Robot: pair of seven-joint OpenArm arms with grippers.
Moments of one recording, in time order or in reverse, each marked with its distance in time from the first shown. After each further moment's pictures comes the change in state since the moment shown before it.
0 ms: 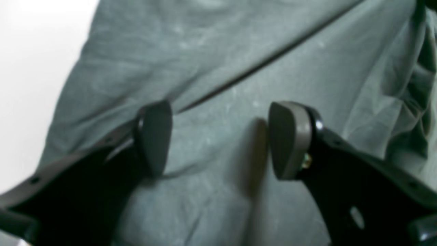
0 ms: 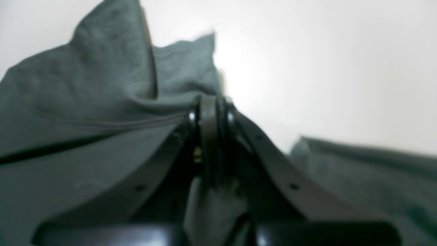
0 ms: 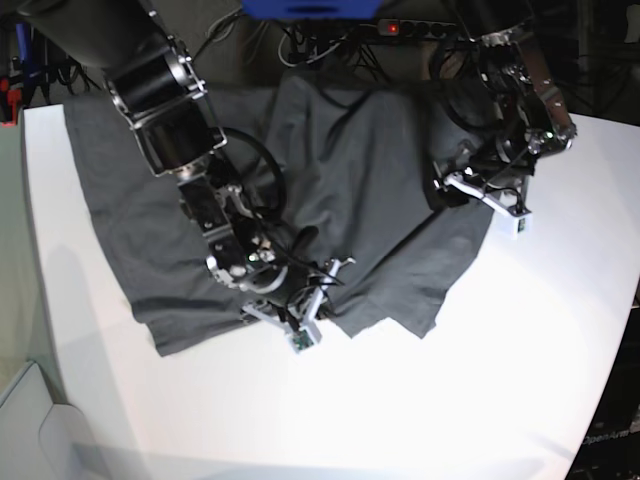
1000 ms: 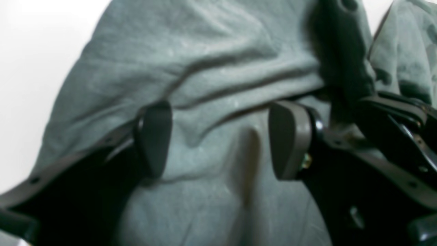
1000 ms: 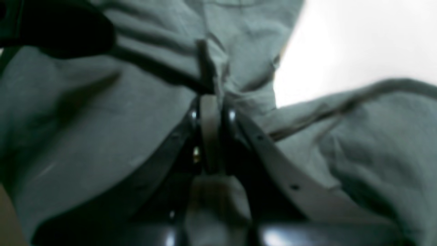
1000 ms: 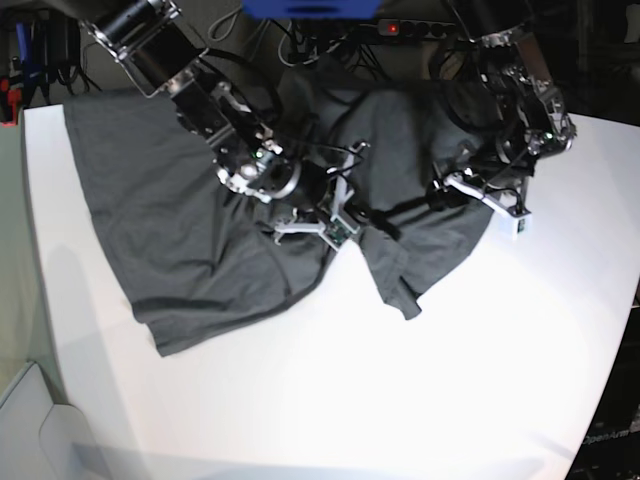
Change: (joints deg) left arm -0.2 0.0 0.0 0.0 0.2 0.0 0.2; right arm -15.6 7.1 -13.0 17.6 -0.6 6.3 3.8
